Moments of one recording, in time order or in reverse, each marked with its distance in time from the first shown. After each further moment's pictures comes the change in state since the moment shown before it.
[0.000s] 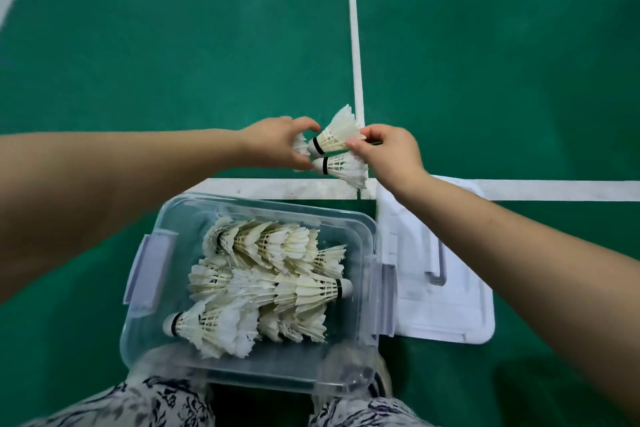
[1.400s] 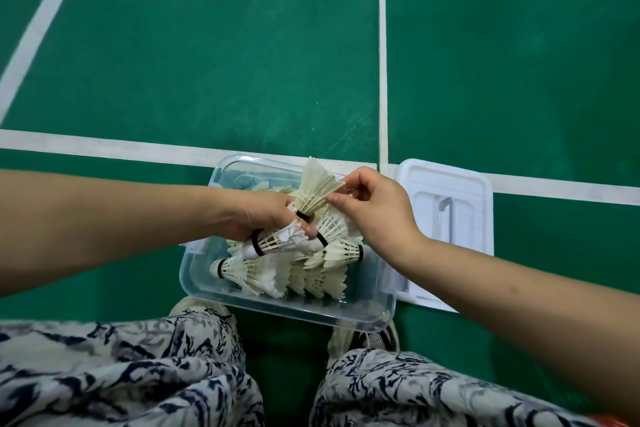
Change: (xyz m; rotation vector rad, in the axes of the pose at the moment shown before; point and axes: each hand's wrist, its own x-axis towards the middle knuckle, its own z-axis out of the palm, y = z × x) left_hand -0.146 0.004 0.050 -1.131 -0.498 -0.315; right_hand -0.141 -0.037 0.032 0.111 -0.170 -0.011
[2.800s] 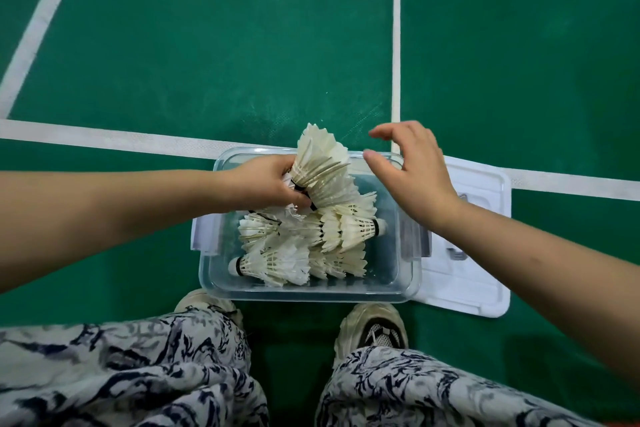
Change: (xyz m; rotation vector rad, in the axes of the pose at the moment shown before) left_hand -0.009 0.019 -0.010 0.531 0.432 0.223; right_hand 0.045 0.011 -0.034 -0.510 0.090 -0.301
